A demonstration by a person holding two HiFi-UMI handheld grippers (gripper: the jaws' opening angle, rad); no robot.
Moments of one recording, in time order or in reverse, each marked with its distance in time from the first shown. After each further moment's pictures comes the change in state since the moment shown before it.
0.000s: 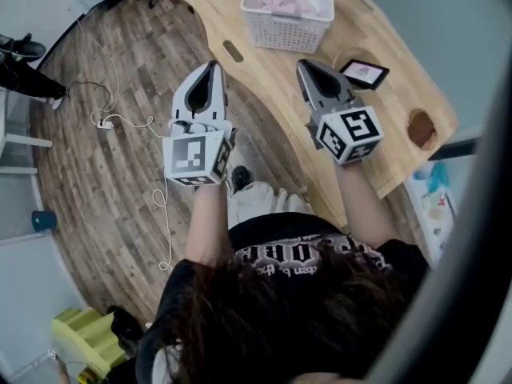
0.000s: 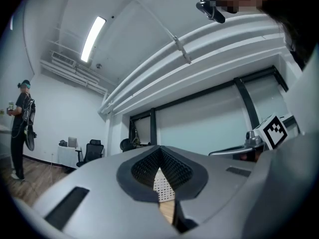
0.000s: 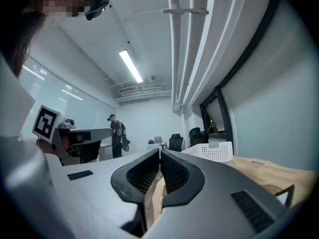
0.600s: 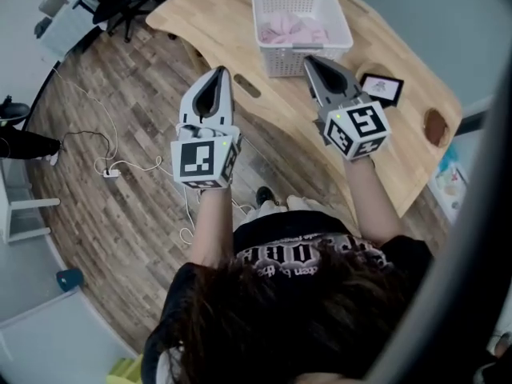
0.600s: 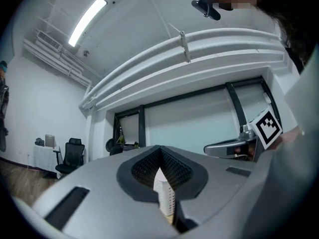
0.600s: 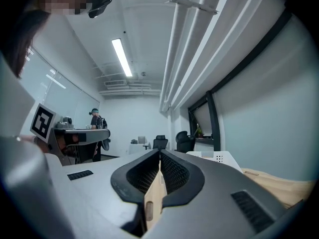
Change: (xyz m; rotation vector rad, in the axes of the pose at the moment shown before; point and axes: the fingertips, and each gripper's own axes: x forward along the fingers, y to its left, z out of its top) left arm 0.114 0.109 -0.010 -0.018 0.020 -0.221; right arm 0.132 -0.028 0.021 -0.066 -0.004 -0.208
